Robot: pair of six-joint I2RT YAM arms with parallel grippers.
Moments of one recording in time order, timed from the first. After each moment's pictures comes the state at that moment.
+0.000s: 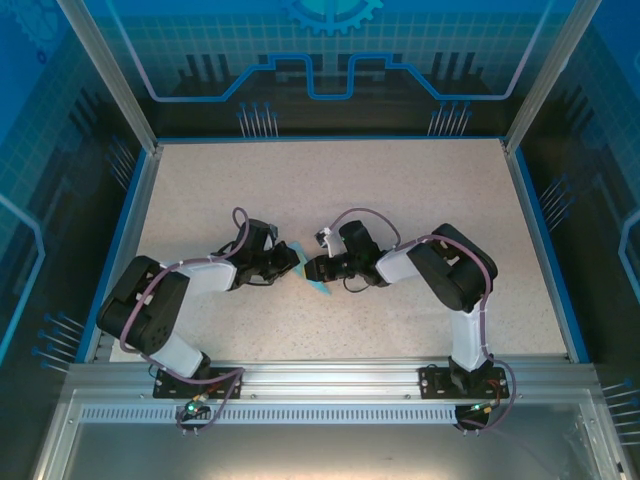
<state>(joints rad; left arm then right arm) -0.38 1.57 0.62 0.13 0.38 -0.97 0.67 1.99 0.86 0.46 -0.66 0.60</state>
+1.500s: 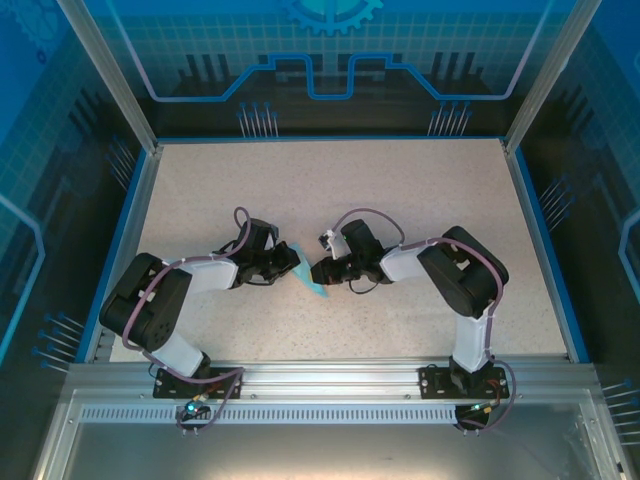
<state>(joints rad) -0.38 1.59 0.63 0.11 0.38 -0.97 0.66 1.92 0.86 0.26 -0.66 0.56</state>
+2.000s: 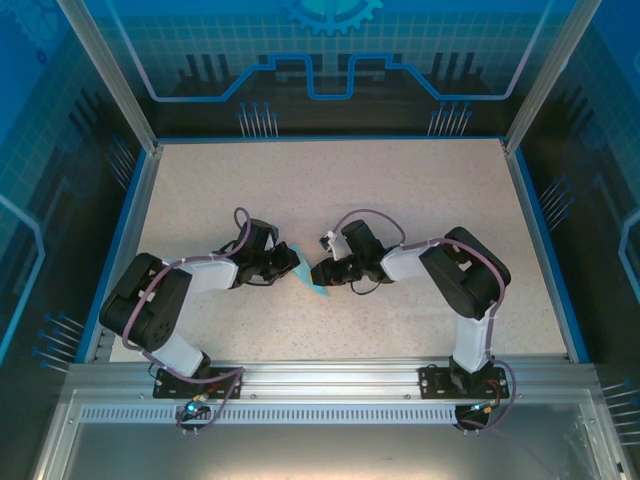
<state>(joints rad) -0.38 1.59 0.63 0.11 0.38 -0.97 0.66 1.90 0.86 0.20 -0.66 0.55</state>
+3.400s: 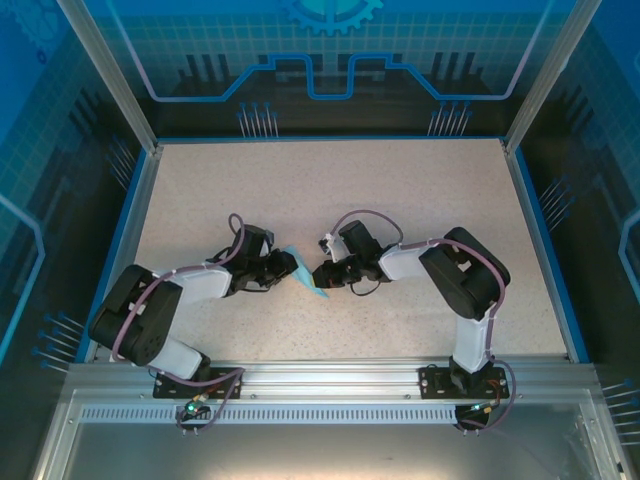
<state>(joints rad) -0.38 1.50 0.56 0.10 0.38 -0.97 0.67 1.90 0.89 0.12 -0.64 0.53</state>
